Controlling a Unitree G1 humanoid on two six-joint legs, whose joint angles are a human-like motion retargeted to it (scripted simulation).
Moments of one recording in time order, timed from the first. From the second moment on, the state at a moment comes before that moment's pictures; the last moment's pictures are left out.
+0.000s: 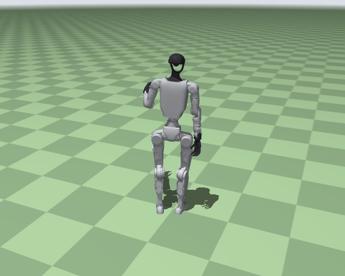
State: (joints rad) left arm -0.03 0.32 0.40 0.01 0.15 -0.10 0.03; right arm -0.06 -0.15 -0.10 1.67 -0.90 0.01 0.10; waist -0.13 0.03 -0.09; left_leg -0.05 -0.04 0.14 0.02 -0.06 0.00; right_leg -0.06 -0.04 -0.33 0.03 -0.08 0.00
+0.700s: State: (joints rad) left arm -0.08 0.23 0.56 1.48 0.39 0.06 -0.08; right arm -0.08 -0.15 -0.14 1.67 -0.79 -0.10 0.05; waist -0.14 0.03 -0.09; left_leg -0.05 -0.03 0.16 0.02 -0.06 0.00; right_leg -0.07 -0.03 -0.31 0.03 -0.09 0.01
